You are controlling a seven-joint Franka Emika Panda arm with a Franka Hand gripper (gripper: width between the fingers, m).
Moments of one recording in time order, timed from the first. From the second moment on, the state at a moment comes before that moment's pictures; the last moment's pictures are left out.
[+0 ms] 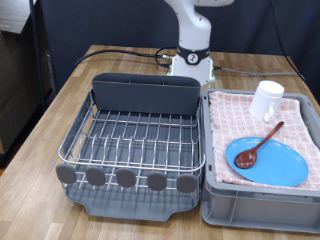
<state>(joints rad) 0.02 -0.75 -0.01 -2.33 -0.02 1.57 0.78</state>
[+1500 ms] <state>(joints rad) 0.02 -0.46 0.26 -2.22 0.07 1.84 1.27</state>
